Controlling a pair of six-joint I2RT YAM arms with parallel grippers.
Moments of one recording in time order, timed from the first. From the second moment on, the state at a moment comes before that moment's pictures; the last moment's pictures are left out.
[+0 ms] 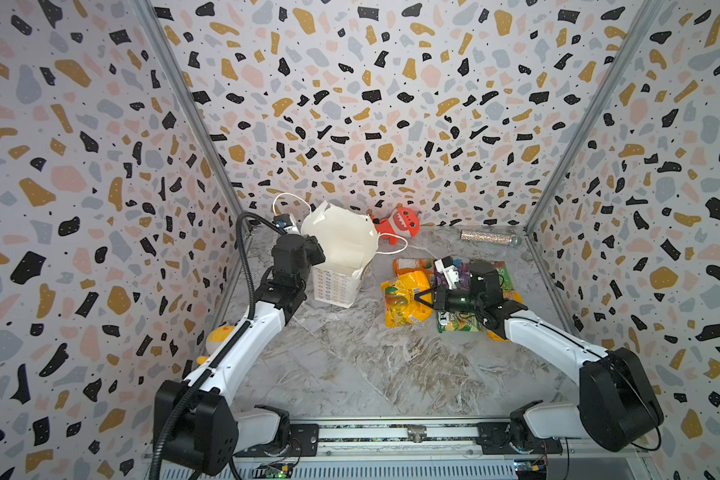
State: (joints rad) left arm -0.26 1.28 1.01 0.00 -0.25 -0.43; right arm 0.42 1.38 0.78 0.11 -0.77 0.68
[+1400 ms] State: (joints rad) left arm -0.26 1.01 0.81 -0.01 -0.27 -0.35; right arm 0.36 1.48 0.84 -0.11 -0.42 0.44
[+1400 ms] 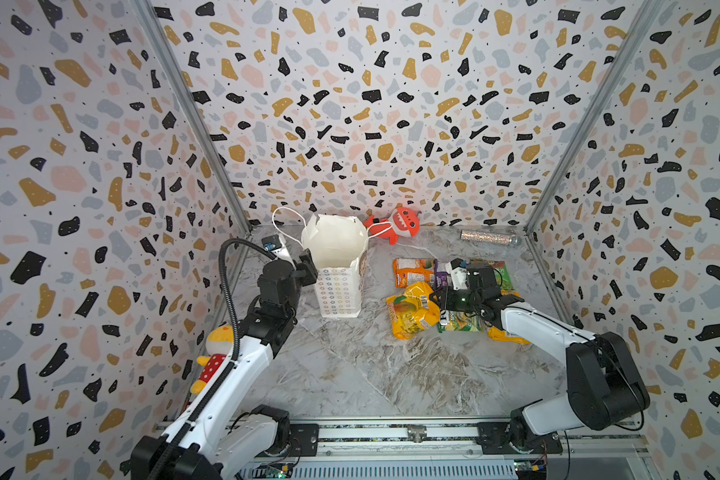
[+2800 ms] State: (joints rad) left arm -0.26 0.90 0.53 0.10 -0.20 -0.40; right arm 0.59 1.73 0.89 0.13 -0.40 0.43
